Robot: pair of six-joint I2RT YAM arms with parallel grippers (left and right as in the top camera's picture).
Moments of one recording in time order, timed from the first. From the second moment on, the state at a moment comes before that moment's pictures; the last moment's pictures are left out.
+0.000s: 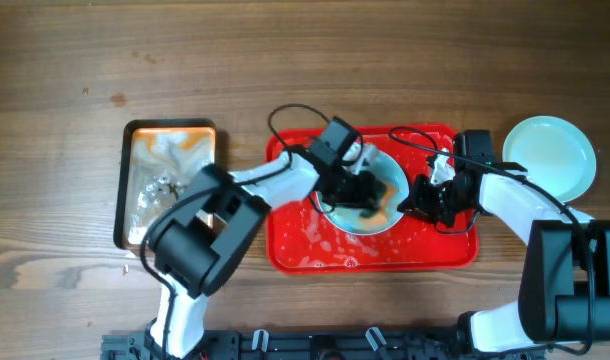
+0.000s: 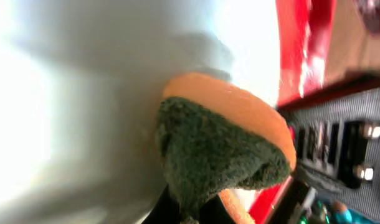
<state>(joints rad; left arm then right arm) -0.69 2.08 1.21 -0.29 0.66 -0.53 -0.01 1.66 0.75 -0.58 -0.52 0.37</state>
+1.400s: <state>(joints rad) -0.57 2.07 1.33 -0.66 0.56 -0.25 -0.01 1.66 0.75 -0.61 -0.52 0.38</state>
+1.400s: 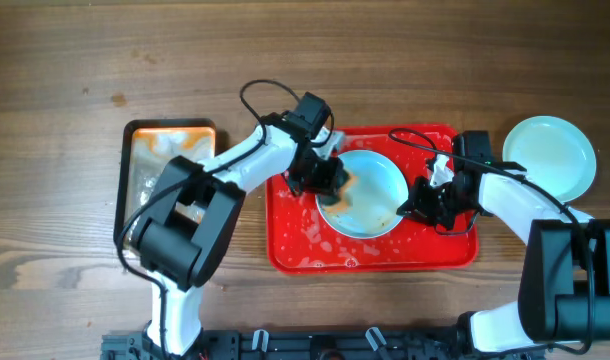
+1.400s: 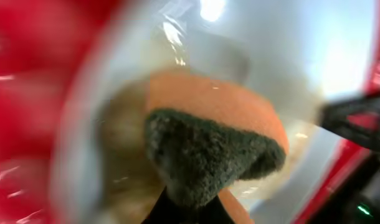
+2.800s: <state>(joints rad) -0.15 1.91 1.49 -1.12 0.00 -0.32 -0.01 1.67 0.94 -0.74 -0.29 0.35</state>
